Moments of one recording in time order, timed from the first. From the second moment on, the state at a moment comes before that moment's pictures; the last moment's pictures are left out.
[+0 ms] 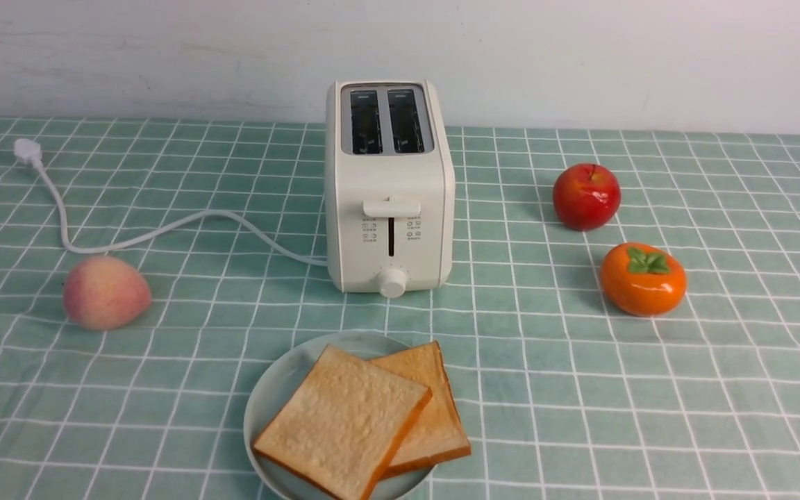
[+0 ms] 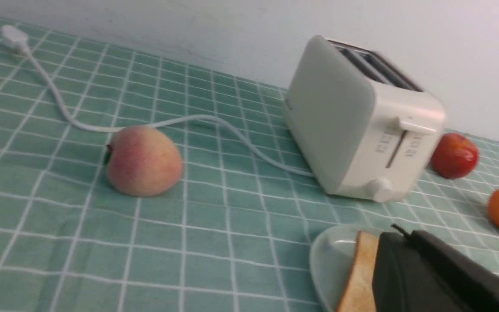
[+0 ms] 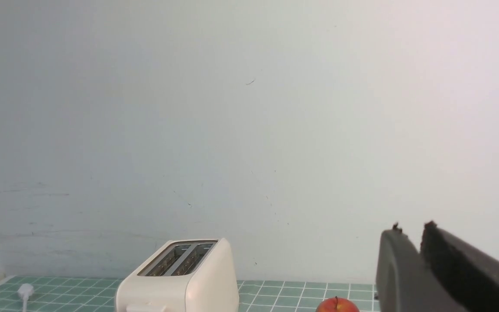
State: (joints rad) right arm 0.36 -0.02 -0.42 -0.48 0.24 0.51; left arm -0.17 0.04 -0.17 -0.01 0.33 -0.38
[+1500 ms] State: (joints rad) right arm 0.36 -0.02 -0.33 -0.04 0.15 0.16; left arm -0.07 -0.01 0.03 0.00 0.39 -0.38
